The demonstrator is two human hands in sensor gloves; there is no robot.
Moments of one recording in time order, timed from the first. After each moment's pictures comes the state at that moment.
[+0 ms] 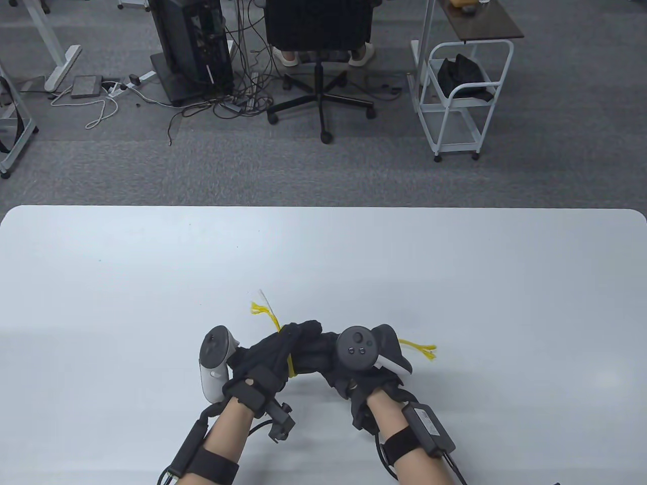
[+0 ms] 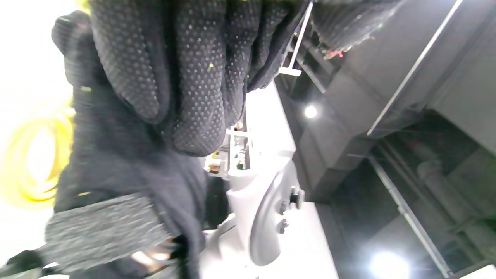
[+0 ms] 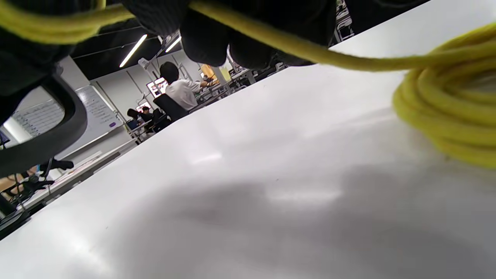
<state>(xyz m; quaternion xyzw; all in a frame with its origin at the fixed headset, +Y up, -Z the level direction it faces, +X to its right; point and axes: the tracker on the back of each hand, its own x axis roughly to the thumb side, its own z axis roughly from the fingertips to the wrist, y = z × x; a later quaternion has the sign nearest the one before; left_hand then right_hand) -0.151 -0.736 -0.311 -0.15 -0.18 0.73 0.64 0.055 -0.735 -0.334 0.27 0.08 0.93 0.26</state>
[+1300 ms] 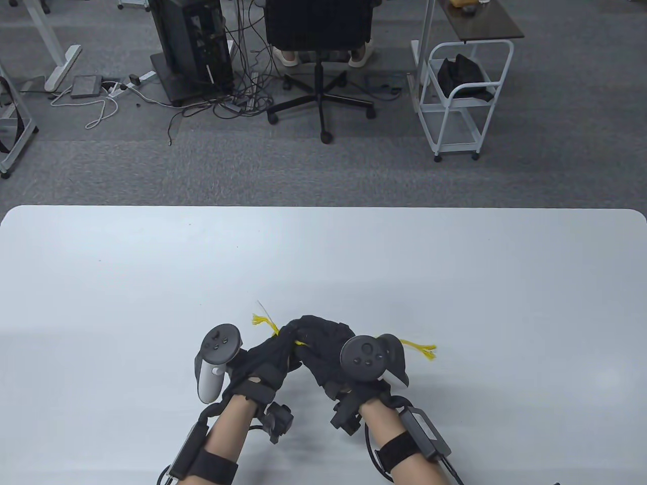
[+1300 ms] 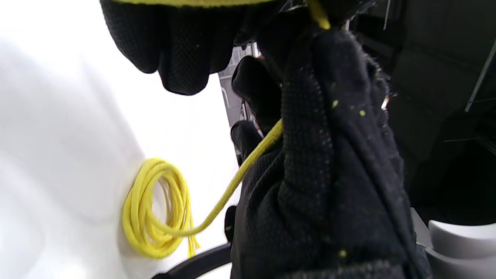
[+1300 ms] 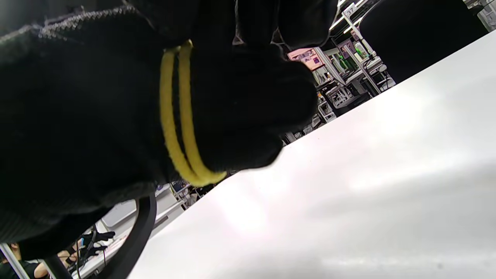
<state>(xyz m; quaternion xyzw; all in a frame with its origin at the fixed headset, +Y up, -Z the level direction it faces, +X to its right) -0.163 -0.740 -0.311 -0.15 -0.09 0.63 0.76 0.036 -0.717 -0.314 0.31 -0.02 0.89 0.35</state>
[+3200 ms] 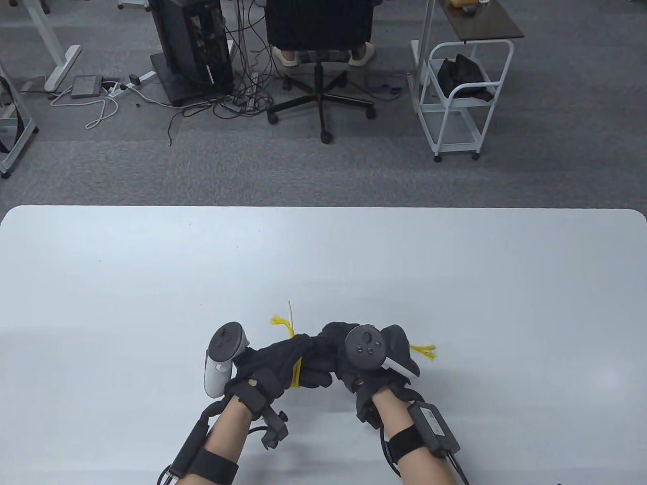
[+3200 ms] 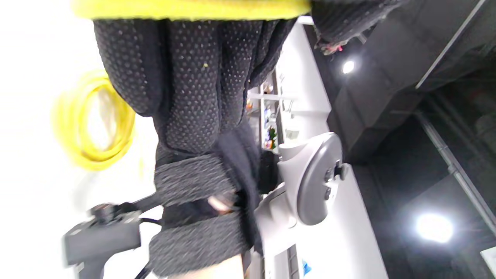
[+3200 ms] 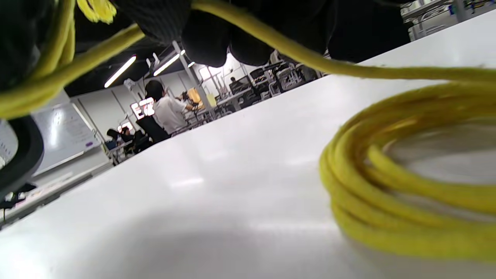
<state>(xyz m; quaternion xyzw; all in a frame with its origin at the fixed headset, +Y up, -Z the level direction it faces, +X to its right) -0.143 -0.740 -0.311 -0.23 -0.21 0.68 0.66 0.070 -0.727 -0.334 0.23 0.02 0.94 0.25</state>
